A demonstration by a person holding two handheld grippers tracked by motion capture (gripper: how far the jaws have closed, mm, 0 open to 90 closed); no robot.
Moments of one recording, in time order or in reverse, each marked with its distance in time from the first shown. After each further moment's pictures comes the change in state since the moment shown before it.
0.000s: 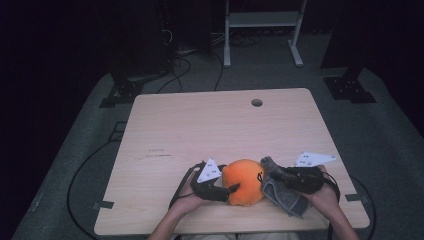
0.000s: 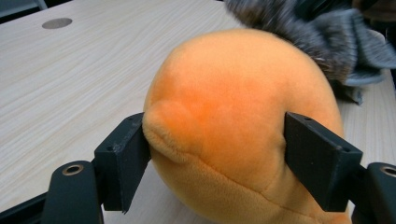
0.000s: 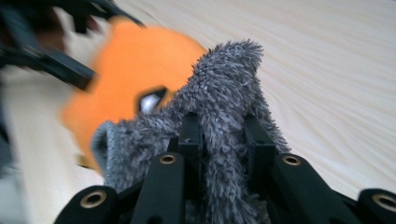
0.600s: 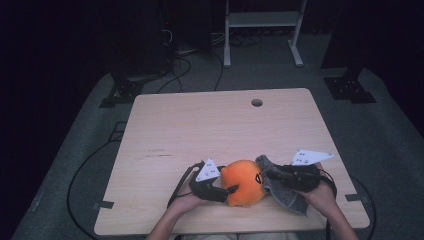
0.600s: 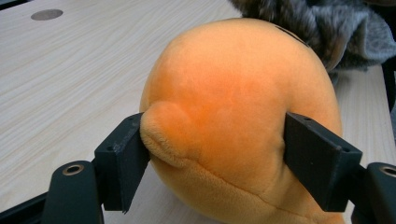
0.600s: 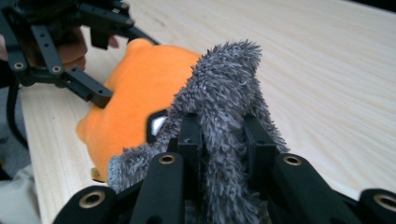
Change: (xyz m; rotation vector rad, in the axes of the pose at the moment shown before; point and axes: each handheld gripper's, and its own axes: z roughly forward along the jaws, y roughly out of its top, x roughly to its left) left arm 0.003 0.000 -0.001 0.014 -0.036 -0.006; right arm 0.007 0.014 0.006 0.007 0.026 -0.038
